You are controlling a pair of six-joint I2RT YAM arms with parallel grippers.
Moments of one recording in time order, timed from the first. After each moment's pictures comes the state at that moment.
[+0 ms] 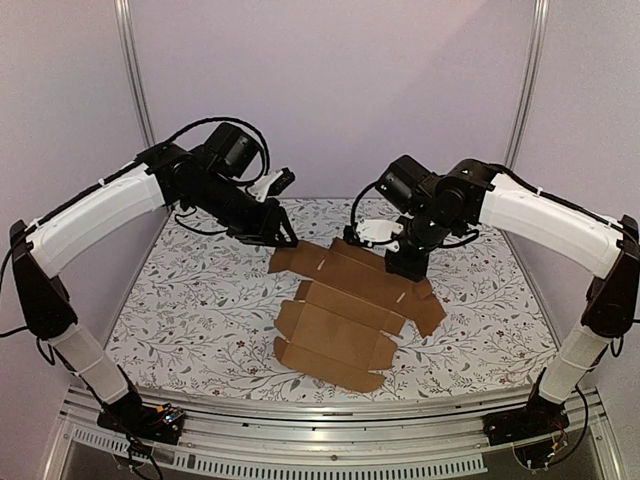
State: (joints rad) left arm -0.74 1.64 1.69 -0.97 0.31 -0.36; right arm 0.88 1.69 1.66 -1.11 0.10 -0.43
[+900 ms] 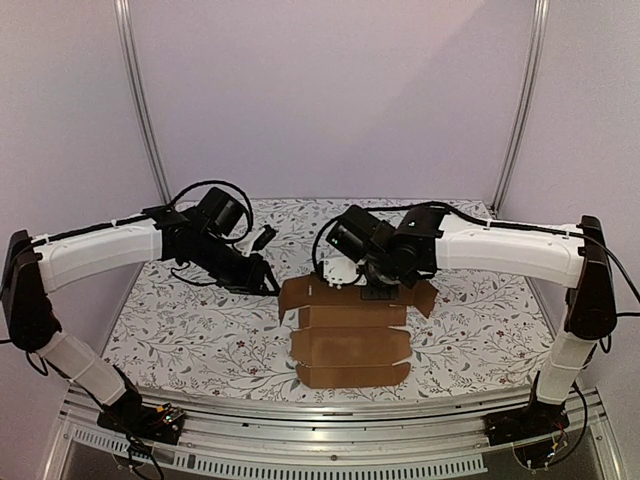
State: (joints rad) left arm -0.66 1.49 1.15 -0.67 0.36 -0.37; right arm 1.07 1.81 1.57 -0.89 0.57 -0.61
